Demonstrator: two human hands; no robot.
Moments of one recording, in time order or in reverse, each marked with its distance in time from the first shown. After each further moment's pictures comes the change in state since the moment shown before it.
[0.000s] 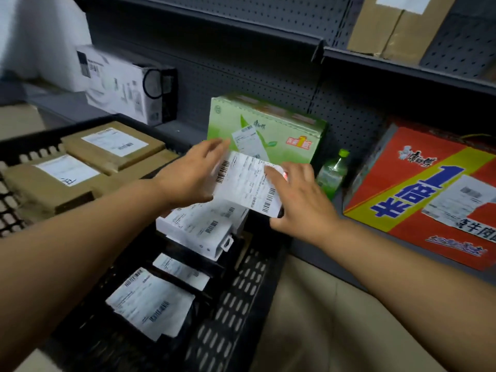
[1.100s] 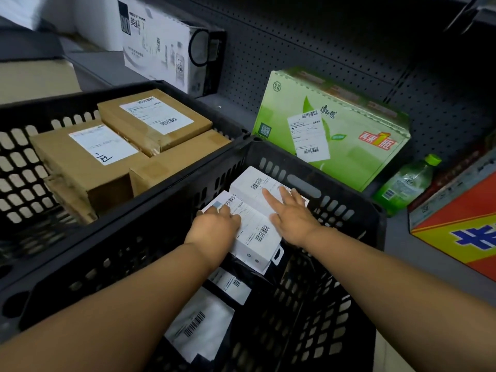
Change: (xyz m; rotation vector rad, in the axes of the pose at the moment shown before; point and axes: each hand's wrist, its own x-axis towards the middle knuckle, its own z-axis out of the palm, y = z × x) left_hand -0.048 -0.073 0.118 0.364 -0.362 -0.281; right_hand 0.110 -0.057 0.164 0.184 -0.565 0.115
